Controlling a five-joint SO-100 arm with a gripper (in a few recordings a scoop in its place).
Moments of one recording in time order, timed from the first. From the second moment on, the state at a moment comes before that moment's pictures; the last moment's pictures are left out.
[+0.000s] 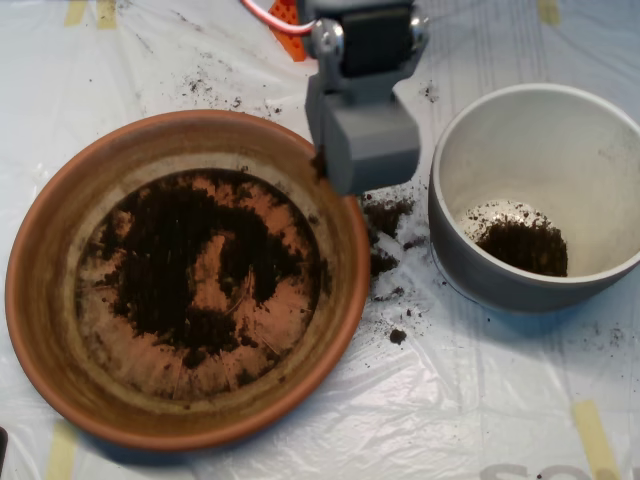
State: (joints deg) arm -3.5 94.2 61.7 87.6 -13.0
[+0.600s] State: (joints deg) arm -24.5 68.0 34.1 99.3 -11.3
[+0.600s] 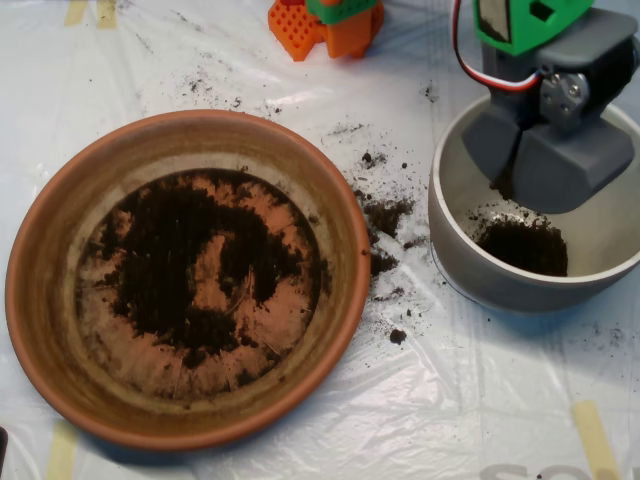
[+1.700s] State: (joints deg) arm -22.9 82.4 53.6 92.2 -11.8
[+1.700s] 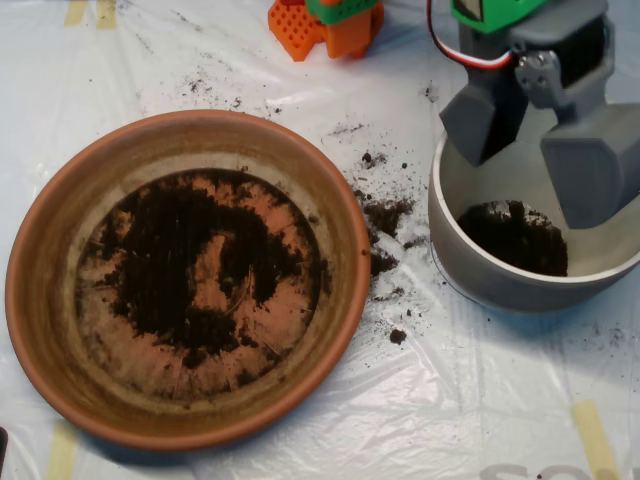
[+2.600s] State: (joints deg) arm 7.7 98.1 86.9 73.7 -8.3
